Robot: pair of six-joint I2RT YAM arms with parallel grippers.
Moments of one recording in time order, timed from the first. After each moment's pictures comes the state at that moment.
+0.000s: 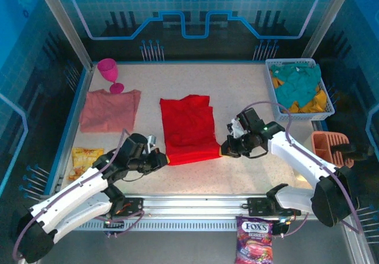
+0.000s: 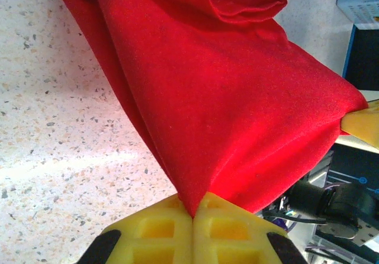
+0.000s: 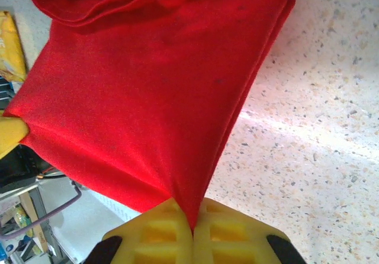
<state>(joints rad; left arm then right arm) -0.63 0.75 0.49 -0.54 0.31 -1.08 0.47 1.21 0.84 -0.82 -0.55 0.57</state>
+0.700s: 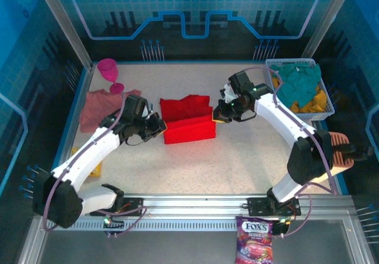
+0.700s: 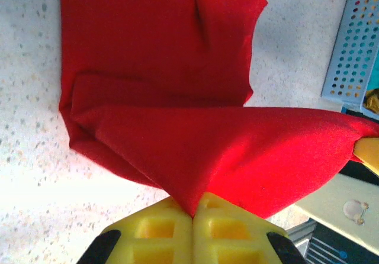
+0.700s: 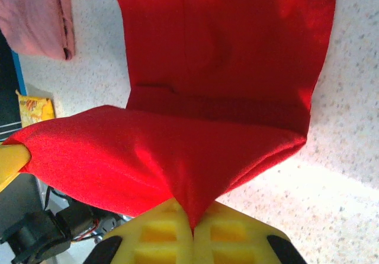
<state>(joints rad) -0.33 1.24 0.95 -0.63 0.38 -0.90 0.39 1.64 1.40 -0.93 -0.50 0.51</state>
